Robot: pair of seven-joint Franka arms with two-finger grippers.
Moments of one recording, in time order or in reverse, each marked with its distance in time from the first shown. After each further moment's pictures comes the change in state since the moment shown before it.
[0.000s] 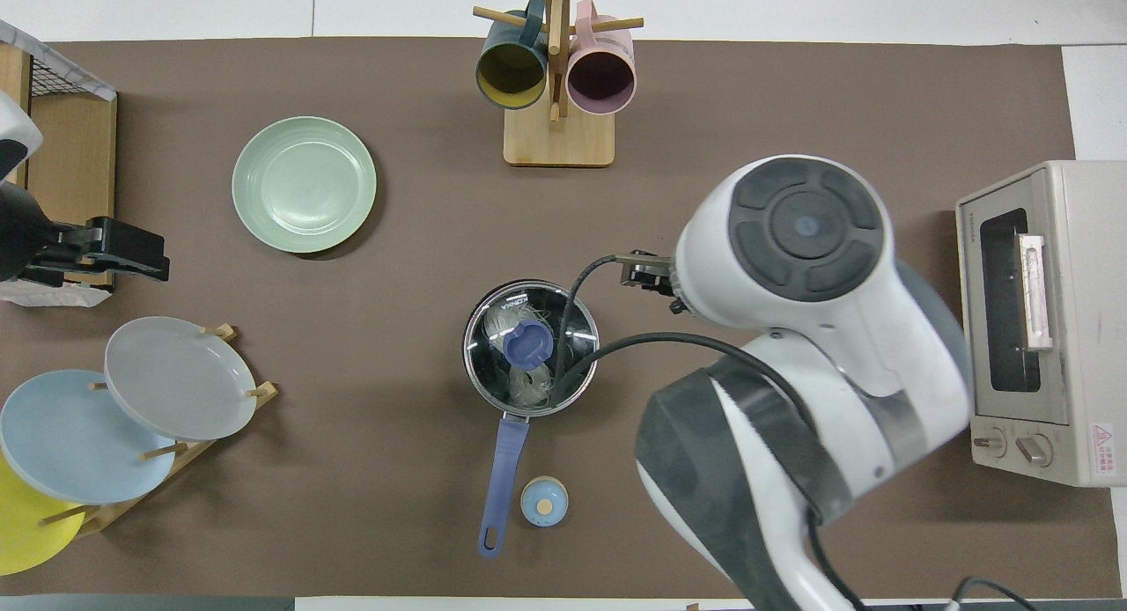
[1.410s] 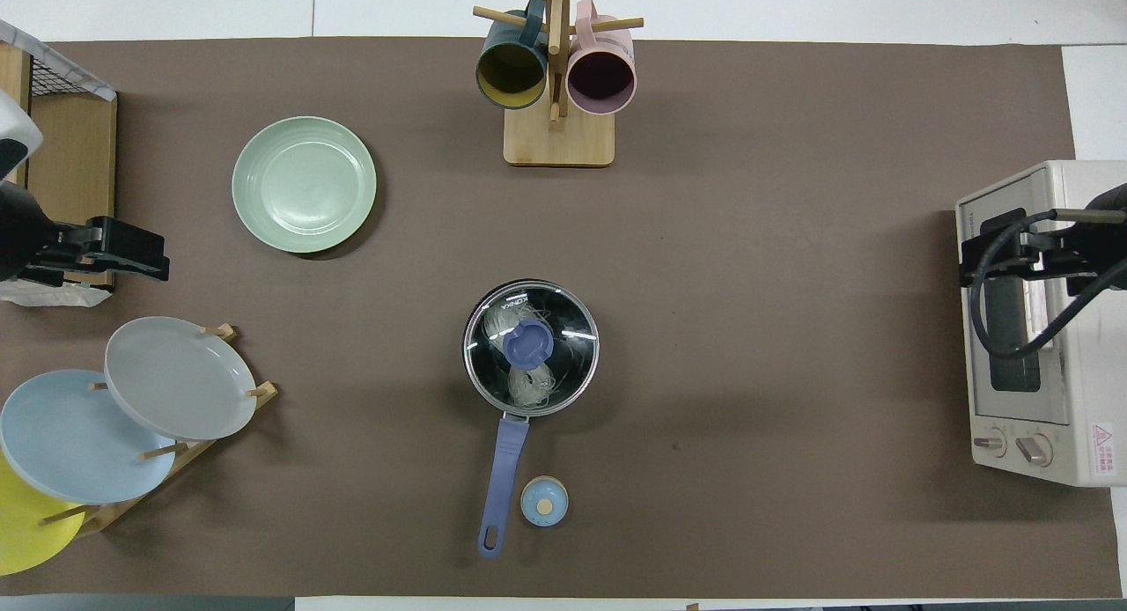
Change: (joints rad) left arm 0.000 0.000 0.000 0.000 0.000 0.000 0.000; right arm -0.399 -0.066 -0.041 0.115 0.044 -0.283 -0.569
